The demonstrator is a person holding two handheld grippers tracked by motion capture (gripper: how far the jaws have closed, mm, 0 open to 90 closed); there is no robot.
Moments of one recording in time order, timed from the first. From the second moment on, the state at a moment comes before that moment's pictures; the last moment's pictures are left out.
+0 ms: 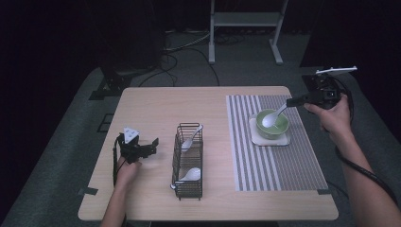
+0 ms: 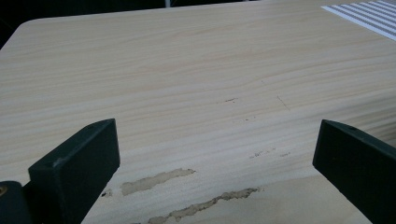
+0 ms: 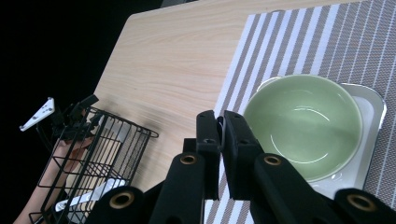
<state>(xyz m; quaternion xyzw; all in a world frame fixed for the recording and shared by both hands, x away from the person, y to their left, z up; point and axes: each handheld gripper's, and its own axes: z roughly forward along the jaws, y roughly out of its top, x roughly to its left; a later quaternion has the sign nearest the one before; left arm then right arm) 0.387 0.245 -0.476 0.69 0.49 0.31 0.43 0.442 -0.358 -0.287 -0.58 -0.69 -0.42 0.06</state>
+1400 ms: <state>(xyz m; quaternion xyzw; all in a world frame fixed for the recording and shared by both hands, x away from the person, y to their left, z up) 0.386 0.244 -0.476 0.69 0.49 0.31 0.43 0.462 -0.372 -0.318 -0.62 -0.67 -0.40 0.05</state>
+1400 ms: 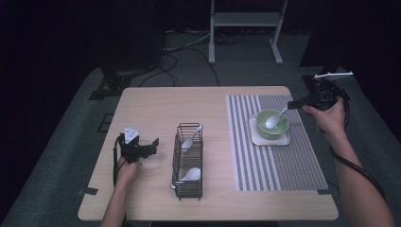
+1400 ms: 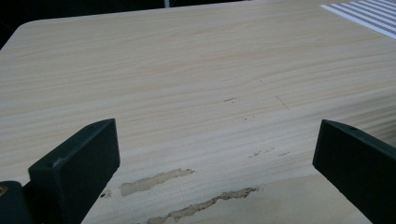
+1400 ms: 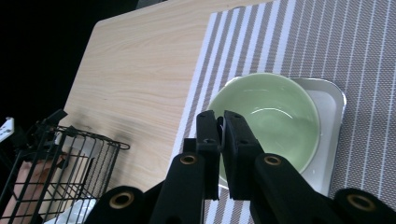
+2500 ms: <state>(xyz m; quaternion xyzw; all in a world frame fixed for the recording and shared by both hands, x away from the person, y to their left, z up) 0.386 0.243 -0.476 0.69 0.49 0.31 0.43 0.468 -0.376 -0.343 -0.64 -0.67 -0.38 0.05</state>
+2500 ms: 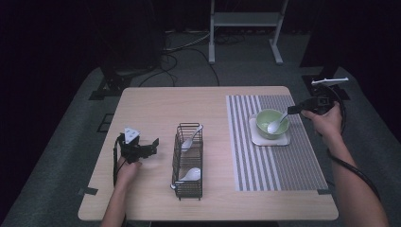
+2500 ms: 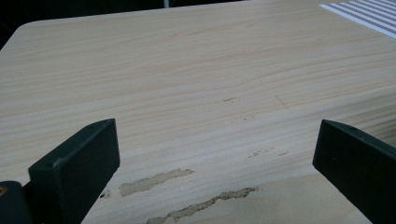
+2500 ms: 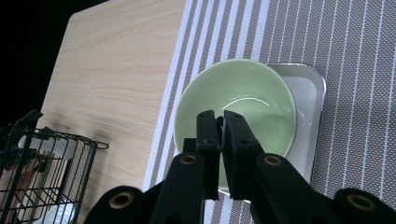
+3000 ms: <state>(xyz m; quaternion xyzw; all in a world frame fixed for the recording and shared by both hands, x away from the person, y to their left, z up) 0.387 0.244 -0.476 0.69 0.49 0.31 0.43 0.470 -0.380 -0.354 -0.65 -0.66 -0.37 0.06</state>
